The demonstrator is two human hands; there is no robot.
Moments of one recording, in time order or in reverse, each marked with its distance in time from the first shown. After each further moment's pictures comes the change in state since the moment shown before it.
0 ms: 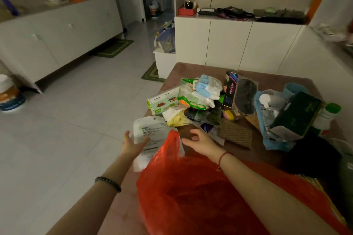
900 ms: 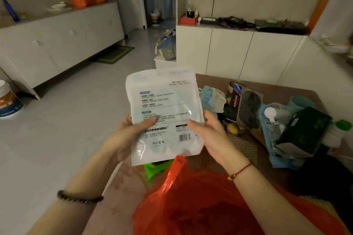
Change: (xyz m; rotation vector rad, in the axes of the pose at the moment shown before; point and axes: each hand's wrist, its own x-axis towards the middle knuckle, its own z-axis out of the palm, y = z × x) left_hand -0.041 0.103 -0.034 -0.506 -0.528 0.281; right_hand -0.039 -0.078 -0.037 0.751 -0.012 -0.355
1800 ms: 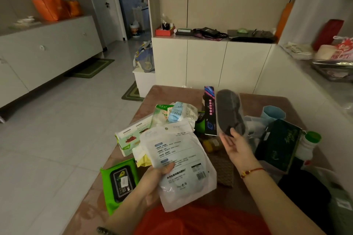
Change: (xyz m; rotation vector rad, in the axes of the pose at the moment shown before) left_hand 0.067 -0.114 0.093 -0.218 -0.080 -0.406; right_hand 0.064 0.001 -0.170 0.704 0.704 0.096
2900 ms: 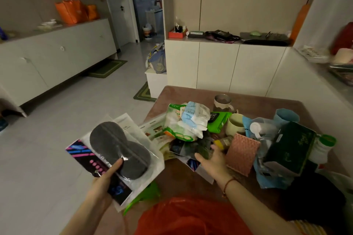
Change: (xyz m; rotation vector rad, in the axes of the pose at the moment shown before) left_hand -0.055 0.028 -0.112 -0.141 0.601 0.346; right_hand -0.008 0.100 -0.013 -1.333 -0.197 -0.332
